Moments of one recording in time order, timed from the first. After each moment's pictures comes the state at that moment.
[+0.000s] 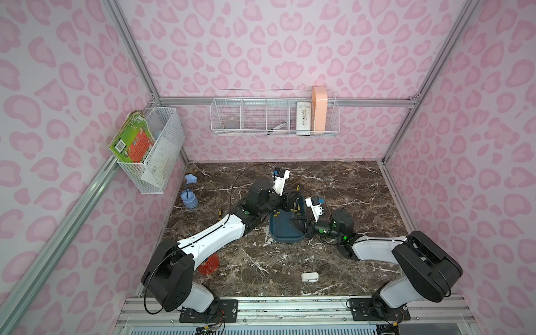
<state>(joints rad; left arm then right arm) -0.64 1.48 1.02 0.19 0.33 -0.44 0.66 1.52 0.49 0.91 -0.61 0.63</state>
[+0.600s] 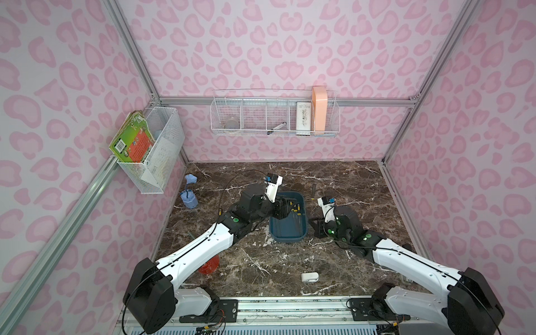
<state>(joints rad) -0.65 1.31 0.96 -0.02 0.28 -0.42 0.65 1.15 0.65 -0.13 -0.10 0.47</state>
